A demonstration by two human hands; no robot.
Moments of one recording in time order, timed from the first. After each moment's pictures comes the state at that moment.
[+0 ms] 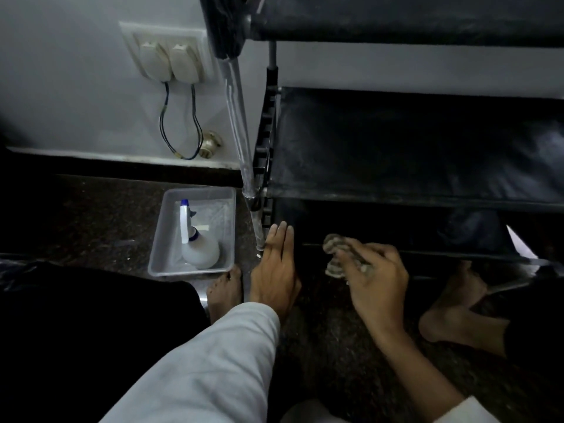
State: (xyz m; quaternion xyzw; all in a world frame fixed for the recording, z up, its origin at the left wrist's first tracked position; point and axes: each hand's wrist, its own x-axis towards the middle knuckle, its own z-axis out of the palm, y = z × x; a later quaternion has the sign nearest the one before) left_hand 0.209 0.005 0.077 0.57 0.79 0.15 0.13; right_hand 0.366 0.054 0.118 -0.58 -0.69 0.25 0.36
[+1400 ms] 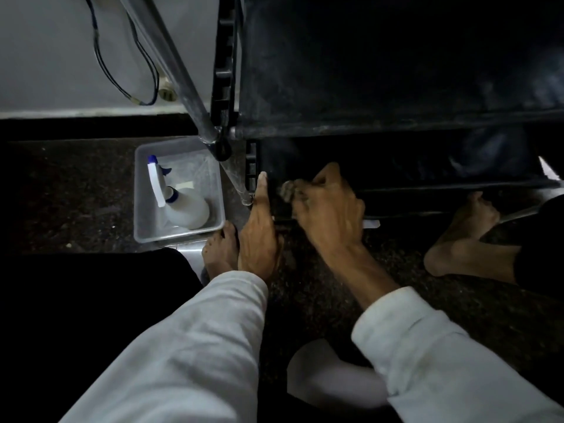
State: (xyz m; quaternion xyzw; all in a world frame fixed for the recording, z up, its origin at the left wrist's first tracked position) left_hand 0.213 -0.007 0.084 0.45 0.87 0.17 0.12; right_hand 0.307 0.071 0.098 -0.57 -0.81 0.10 0.13
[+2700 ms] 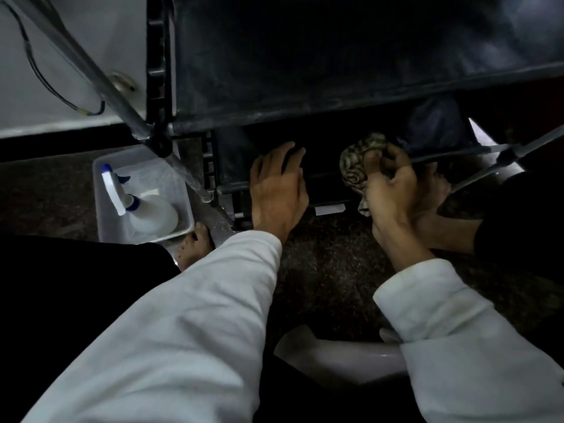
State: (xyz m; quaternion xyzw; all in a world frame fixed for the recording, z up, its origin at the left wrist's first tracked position) left_hand 0.261 0.071 0.074 0.65 0.72 0.24 0.03; right_hand 0.422 0.105 0.091 -0.67 -0.43 0.37 0.47
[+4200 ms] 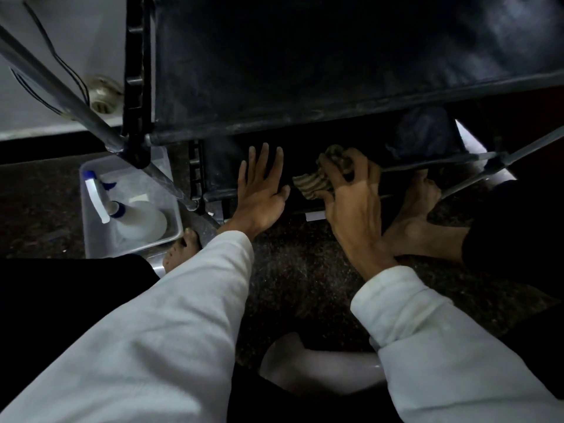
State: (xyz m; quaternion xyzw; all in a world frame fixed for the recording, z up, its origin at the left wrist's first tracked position) left_hand 0.241 0.091 0.059 0.65 0.70 0.12 0.26; right_hand 0.418 0.098 0.077 -0.58 -0.79 0.07 0.21
